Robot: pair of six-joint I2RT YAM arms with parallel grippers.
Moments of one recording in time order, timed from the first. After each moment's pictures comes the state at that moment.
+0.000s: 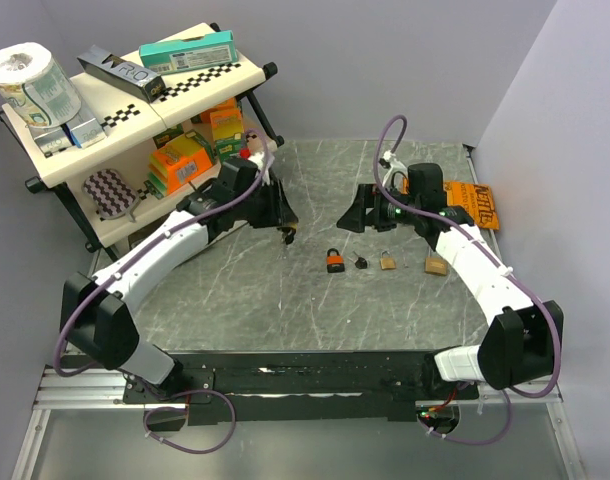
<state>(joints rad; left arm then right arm) -0.56 1.50 1.31 -0.48 0.23 -0.52 0.23 1.33 1.09 -0.41 -0.62 0.27</state>
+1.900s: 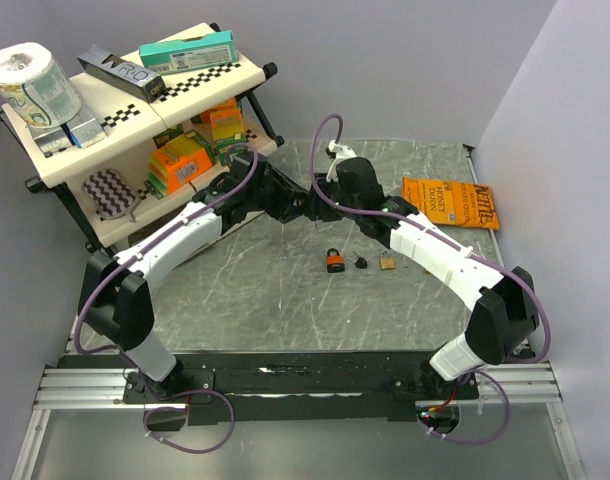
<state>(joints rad) -0.56 1.62 1.37 -0.32 0.23 -1.41 0.62 1.51 1.30 -0.30 -0.04 0.44</state>
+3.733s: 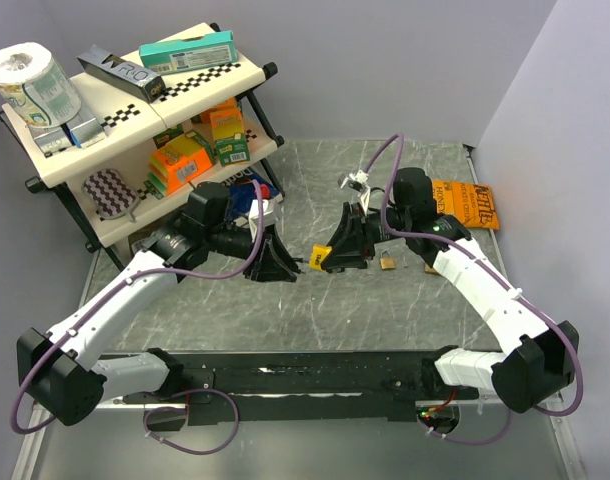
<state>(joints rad) -0.57 1.17 1.07 -0.38 1.08 0.09 0.43 1.22 1.10 -0.36 -1.26 0.12</state>
